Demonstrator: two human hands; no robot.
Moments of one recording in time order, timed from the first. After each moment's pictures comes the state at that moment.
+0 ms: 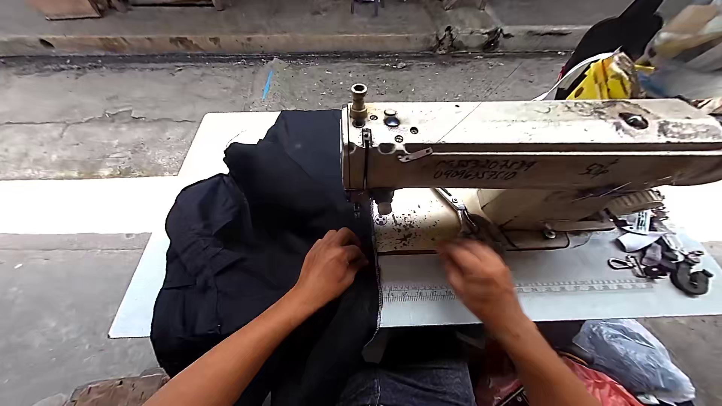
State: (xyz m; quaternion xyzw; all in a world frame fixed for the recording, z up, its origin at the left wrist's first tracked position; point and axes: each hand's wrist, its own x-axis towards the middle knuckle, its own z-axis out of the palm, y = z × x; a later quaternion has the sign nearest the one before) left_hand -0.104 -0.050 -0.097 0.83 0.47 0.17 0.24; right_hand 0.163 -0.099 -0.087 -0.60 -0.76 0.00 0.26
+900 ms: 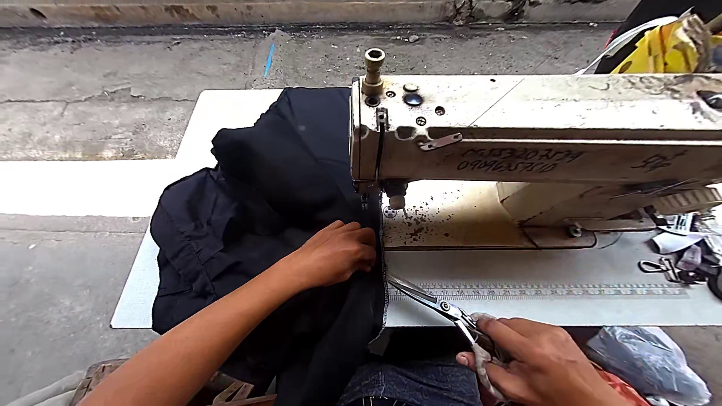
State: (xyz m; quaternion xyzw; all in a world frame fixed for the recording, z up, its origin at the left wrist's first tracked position) left_hand -0.123 -0.016 -0.087 0.94 0.25 0.07 0.24; right_hand 0.201 -0.167 -0.077 -0.47 -0.86 0.03 0.17
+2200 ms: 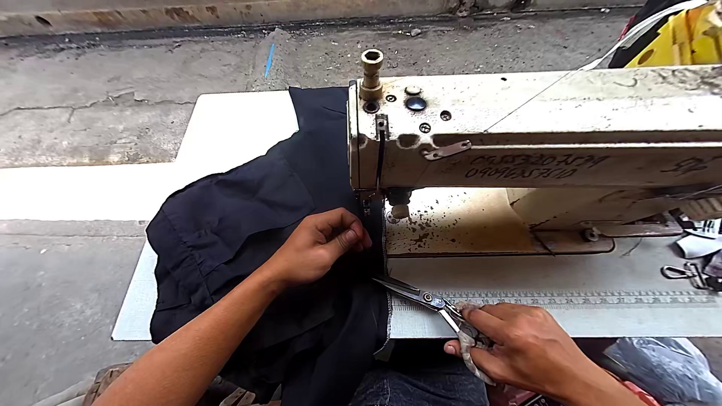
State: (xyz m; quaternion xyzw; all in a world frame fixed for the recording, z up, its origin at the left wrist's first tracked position) left_hand -0.143 -0.016 -0.083 0.68 0.33 0.34 0.56; right_hand 0.187 -0.127 -0.082 -0.44 -0.88 0.05 0.16
